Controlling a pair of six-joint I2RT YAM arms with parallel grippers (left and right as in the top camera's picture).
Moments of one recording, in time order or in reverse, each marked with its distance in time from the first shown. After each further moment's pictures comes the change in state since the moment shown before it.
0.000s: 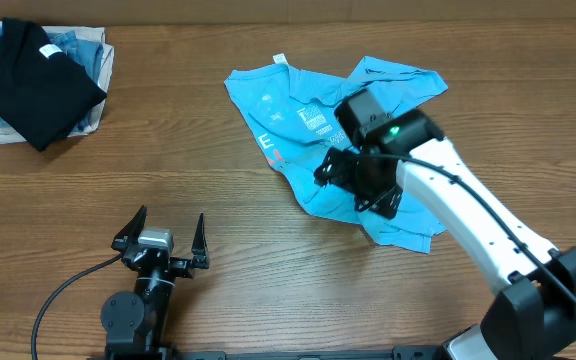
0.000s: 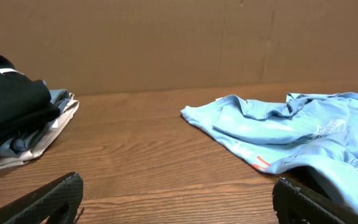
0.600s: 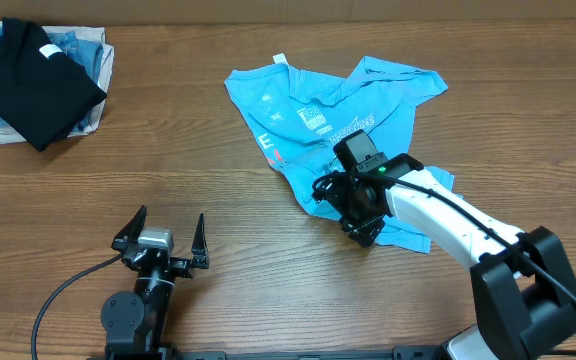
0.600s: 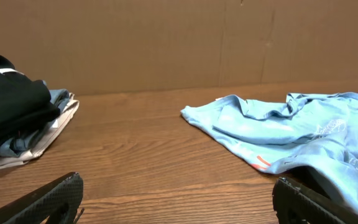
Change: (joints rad) left arm 0.000 0.000 0.000 0.000 0.000 0.000; right arm 0.001 0.026 -0.342 0.418 -0.092 0.328
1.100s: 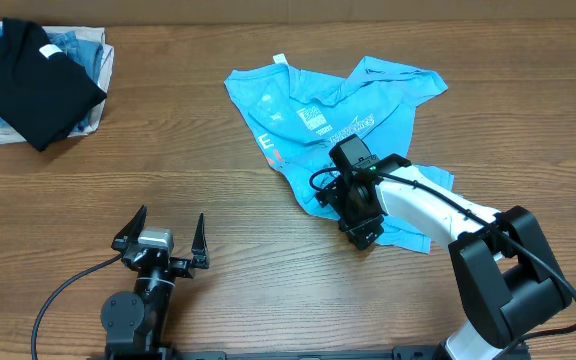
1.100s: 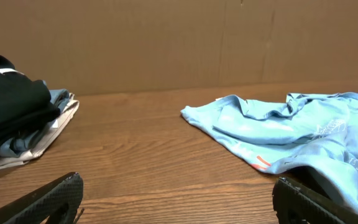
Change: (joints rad) left arm 0.000 0.000 0.000 0.000 0.000 0.000; right arm 0.000 0.090 -0.003 0.016 0.060 0.118
